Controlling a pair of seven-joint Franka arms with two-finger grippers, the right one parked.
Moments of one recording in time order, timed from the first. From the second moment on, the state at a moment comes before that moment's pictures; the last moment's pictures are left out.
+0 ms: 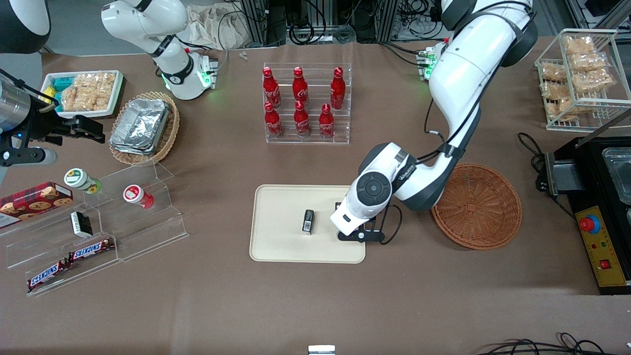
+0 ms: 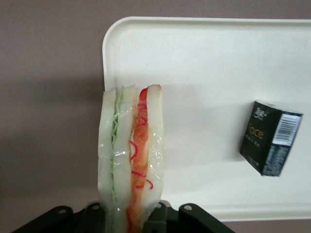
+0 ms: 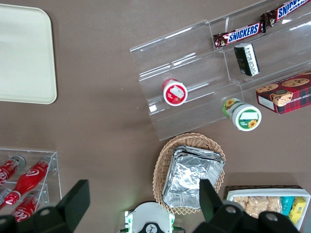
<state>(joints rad) -0.32 0.83 -0.37 -1.31 0.21 2.03 -0.65</state>
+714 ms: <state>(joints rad) -0.35 0.91 -0.37 -1.30 0.29 2.12 -0.65</state>
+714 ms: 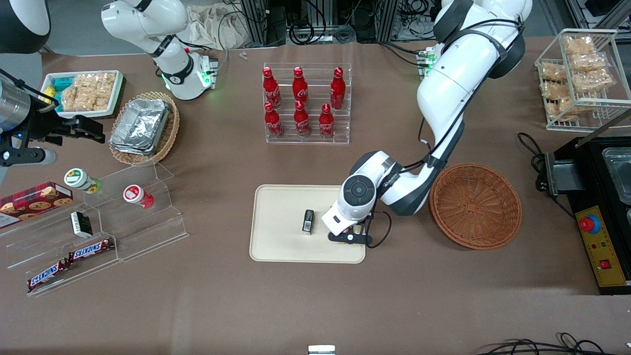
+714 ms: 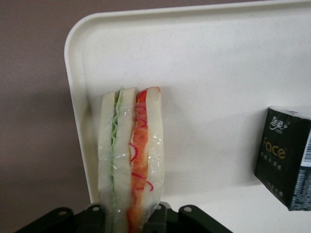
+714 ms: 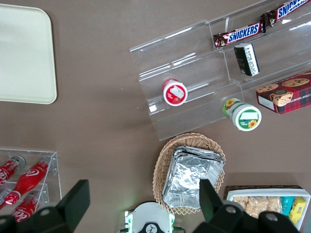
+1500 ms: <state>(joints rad) -0.25 0.74 -0.37 -1.27 0.31 1.99 -0.64</state>
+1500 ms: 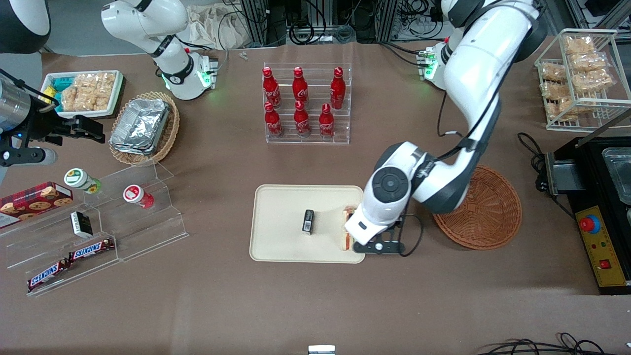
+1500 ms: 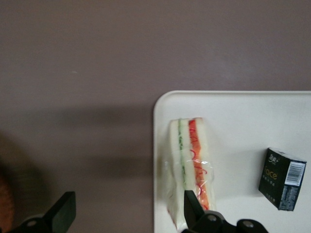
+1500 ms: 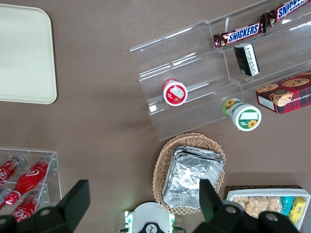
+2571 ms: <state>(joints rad) 0.14 0.03 -0.36 -1.77 0.03 1.85 -0.35</state>
